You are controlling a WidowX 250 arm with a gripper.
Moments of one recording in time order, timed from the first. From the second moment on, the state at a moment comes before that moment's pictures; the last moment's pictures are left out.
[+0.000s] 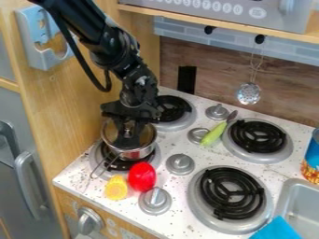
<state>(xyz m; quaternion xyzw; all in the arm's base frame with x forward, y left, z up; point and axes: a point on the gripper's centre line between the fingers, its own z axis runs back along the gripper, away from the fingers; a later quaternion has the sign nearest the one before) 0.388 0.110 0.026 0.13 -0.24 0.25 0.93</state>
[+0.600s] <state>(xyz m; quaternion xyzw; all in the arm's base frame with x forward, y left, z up) 0.391 0.093 0.044 0.11 -0.24 0.23 0.94</state>
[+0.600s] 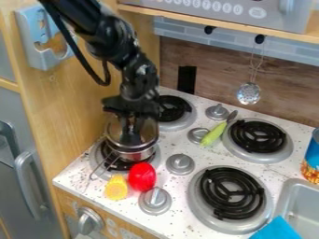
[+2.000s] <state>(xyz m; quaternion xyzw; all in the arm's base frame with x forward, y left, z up) 0.388 -0.124 0.053 -0.01 -0.20 0.06 0.98</state>
